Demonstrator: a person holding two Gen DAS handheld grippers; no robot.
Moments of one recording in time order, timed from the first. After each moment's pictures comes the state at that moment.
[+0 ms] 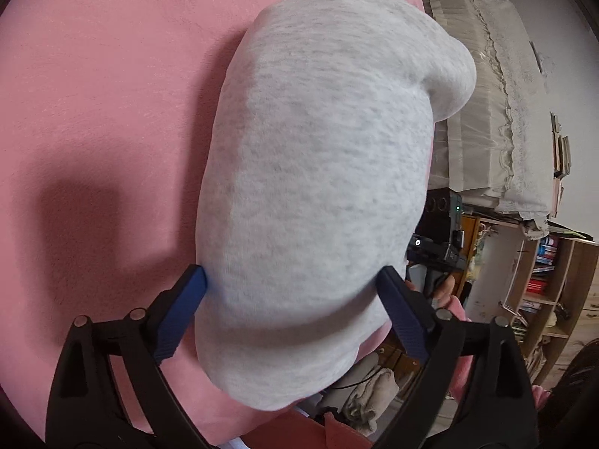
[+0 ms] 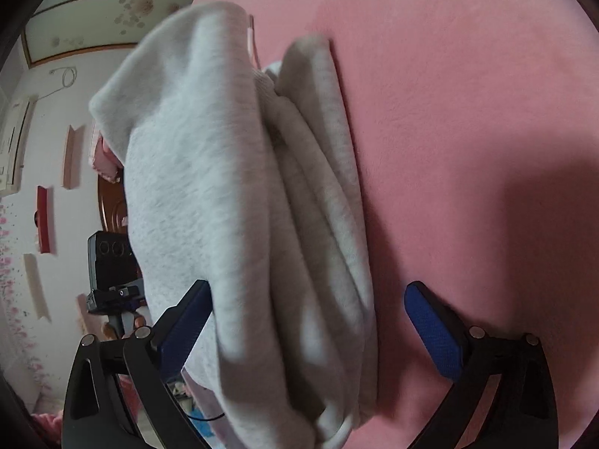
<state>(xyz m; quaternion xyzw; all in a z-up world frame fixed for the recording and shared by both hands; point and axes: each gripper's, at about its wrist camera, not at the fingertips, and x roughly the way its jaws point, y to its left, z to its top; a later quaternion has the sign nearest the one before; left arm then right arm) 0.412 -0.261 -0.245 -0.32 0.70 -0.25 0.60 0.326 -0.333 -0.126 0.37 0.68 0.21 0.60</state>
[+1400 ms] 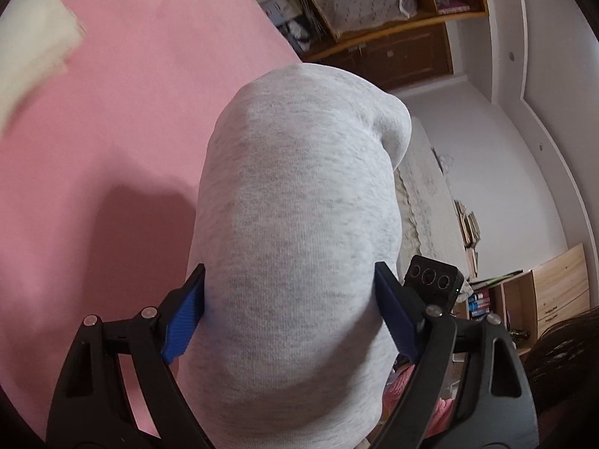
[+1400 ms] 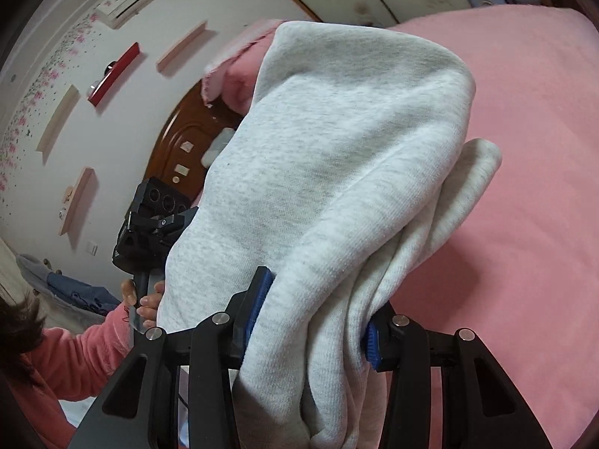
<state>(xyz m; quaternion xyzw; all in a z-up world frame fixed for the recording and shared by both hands) 0.329 0.020 -0.040 -0.44 0.44 -0.24 0.75 0.388 -0.098 0.105 0.18 0.50 0.39 0.75</state>
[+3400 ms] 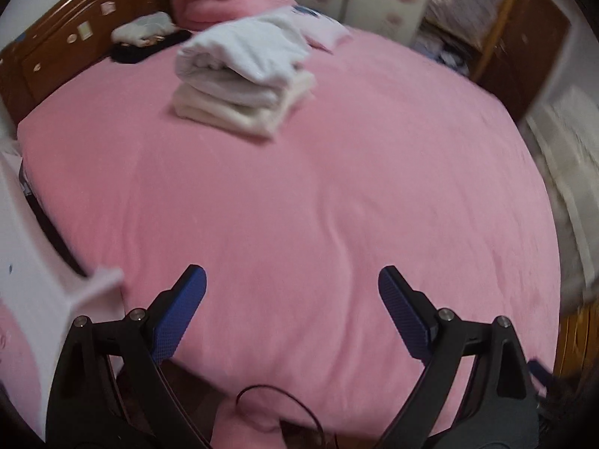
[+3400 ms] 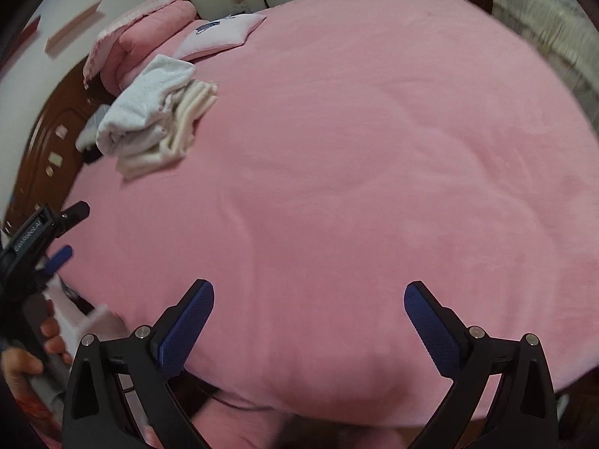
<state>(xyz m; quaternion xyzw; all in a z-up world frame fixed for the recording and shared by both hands) -0.018 0.023 -0.037 -0.15 0.48 0.13 0.86 0.047 -0.168 0.061 0.05 0.56 0.07 0.82</state>
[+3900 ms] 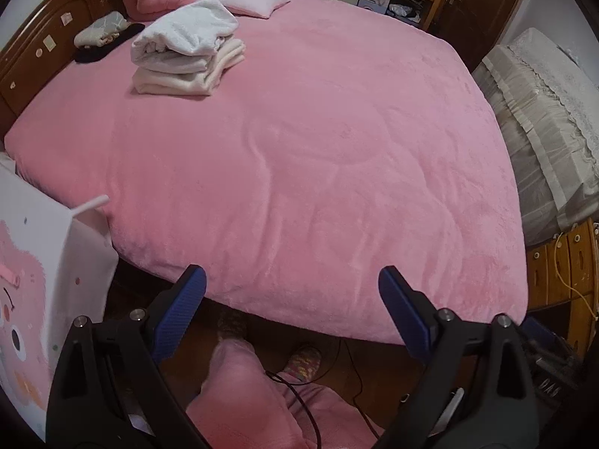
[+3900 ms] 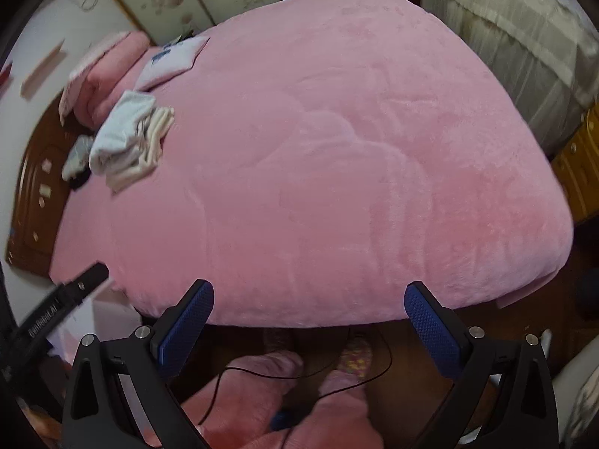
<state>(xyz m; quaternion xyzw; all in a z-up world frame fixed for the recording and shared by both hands) -0.117 -0.114 0.033 -0.14 0.53 0.06 0.83 -0.114 -0.298 0.155 0.08 0.58 0.01 0.81</state>
